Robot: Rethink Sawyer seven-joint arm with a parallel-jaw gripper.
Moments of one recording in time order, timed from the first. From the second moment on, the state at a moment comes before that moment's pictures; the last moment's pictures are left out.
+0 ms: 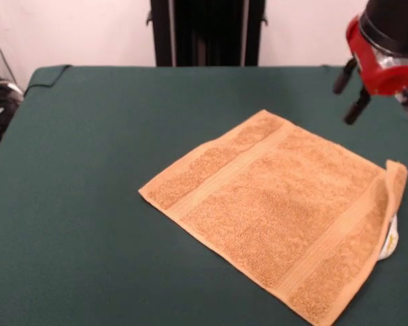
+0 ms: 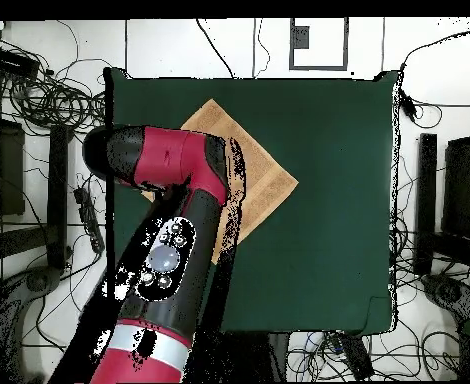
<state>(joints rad) 0.32 -0.30 -0.49 1.12 0.35 1.07 3.08</state>
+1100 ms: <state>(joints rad) -0.01 -0.62 -0.15 1.39 -0.06 0.56 2.59</state>
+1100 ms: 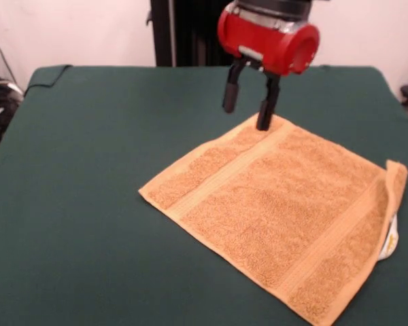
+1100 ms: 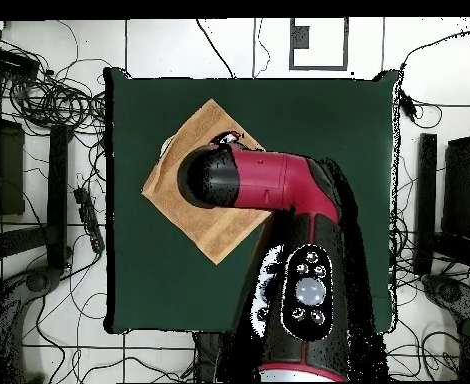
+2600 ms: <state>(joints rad) 0.03 -0.60 -0.01 1.38 -0.07 0.61 2.59</state>
